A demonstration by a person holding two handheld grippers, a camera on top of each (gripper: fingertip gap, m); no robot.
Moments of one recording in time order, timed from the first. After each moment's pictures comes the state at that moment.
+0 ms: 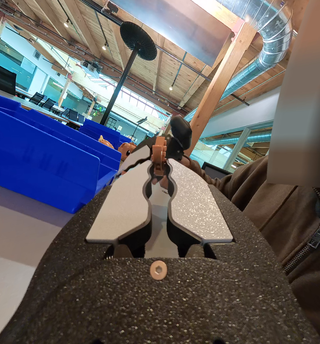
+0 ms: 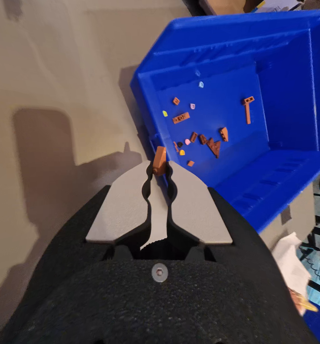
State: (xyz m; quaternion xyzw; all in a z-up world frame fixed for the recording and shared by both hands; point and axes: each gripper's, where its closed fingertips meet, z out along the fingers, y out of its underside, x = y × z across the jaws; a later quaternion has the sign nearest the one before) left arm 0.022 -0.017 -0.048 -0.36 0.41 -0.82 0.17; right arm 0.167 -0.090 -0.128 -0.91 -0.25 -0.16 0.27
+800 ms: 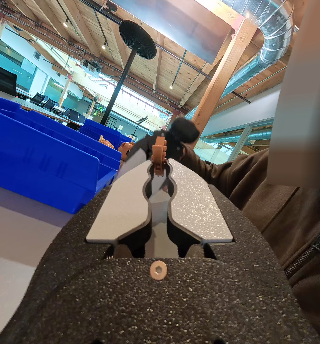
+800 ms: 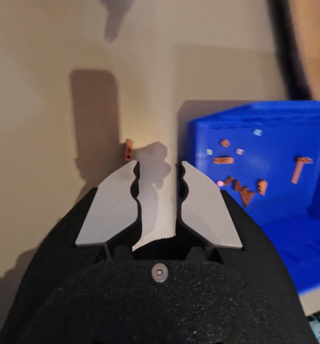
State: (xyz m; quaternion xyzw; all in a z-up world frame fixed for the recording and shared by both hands) left arm 0.021 -0.018 -0.047 -0.36 0.41 -0.82 0.17; right arm 0.115 -0.075 -0.143 -0.90 -0.39 -0.05 0.20
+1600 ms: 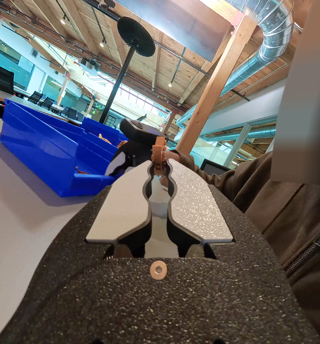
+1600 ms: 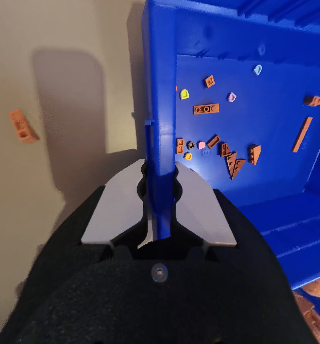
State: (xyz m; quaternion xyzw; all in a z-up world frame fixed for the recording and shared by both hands) left arm 0.021 -0.021 -0.048 -0.36 0.42 -0.82 0.17; right arm 0.205 -0.100 -0.178 -0.97 -0.14 -0.13 0.12
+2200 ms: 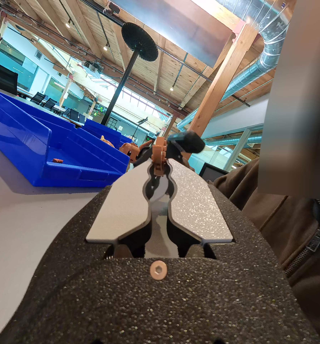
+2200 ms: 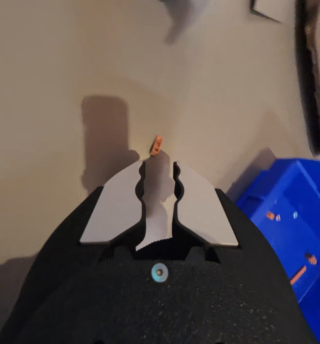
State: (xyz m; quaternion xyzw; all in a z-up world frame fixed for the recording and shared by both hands) left arm 0.022 -0.014 -0.048 -0.36 0.40 -0.82 0.17; right arm 0.101 -0.106 -0.158 -0.83 -0.49 0.00 0.25
